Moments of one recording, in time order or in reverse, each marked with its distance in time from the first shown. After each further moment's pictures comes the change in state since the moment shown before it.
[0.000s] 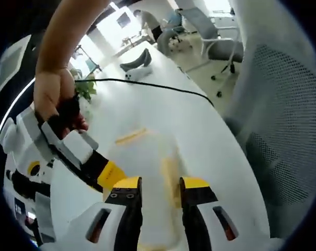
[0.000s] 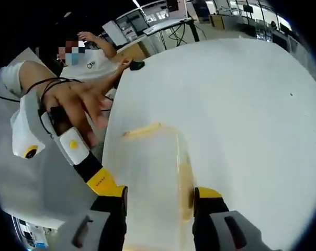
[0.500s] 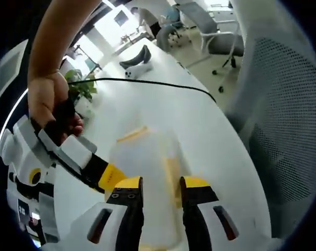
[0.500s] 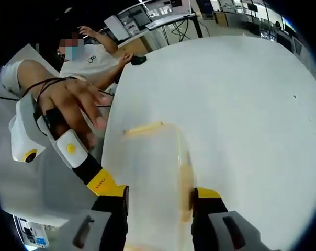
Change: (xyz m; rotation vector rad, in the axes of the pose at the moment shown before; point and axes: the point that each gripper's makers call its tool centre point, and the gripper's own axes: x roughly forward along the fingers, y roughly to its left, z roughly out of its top) left arm 0.001 0.003 -0.001 -0.014 0.020 0.013; right arm 0.002 0.002 -0.001 -0.023 0.050 -0.004
